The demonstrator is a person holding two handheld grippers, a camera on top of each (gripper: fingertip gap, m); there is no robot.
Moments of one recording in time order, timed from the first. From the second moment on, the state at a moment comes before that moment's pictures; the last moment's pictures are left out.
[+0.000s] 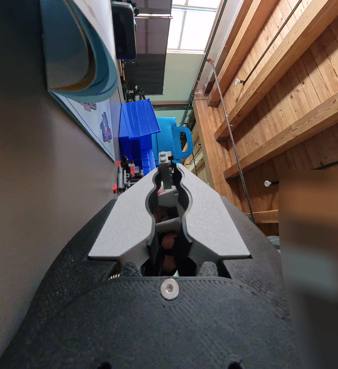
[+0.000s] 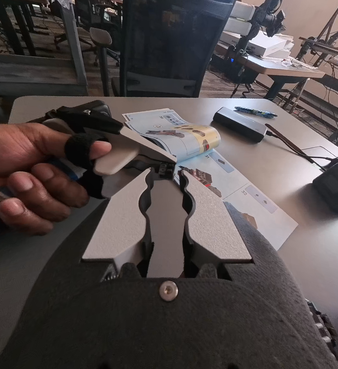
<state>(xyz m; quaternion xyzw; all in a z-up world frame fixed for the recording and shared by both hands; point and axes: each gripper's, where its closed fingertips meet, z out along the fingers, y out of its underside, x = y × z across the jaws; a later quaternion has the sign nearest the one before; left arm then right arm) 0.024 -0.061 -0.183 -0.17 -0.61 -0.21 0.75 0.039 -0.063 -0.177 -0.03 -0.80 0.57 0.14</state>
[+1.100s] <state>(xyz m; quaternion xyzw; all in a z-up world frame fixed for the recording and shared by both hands) 0.026 -0.062 -0.179 -0.17 -0.59 -0.21 0.76 0.038 -0.062 -0.177 -0.03 -0.80 0.58 0.15</state>
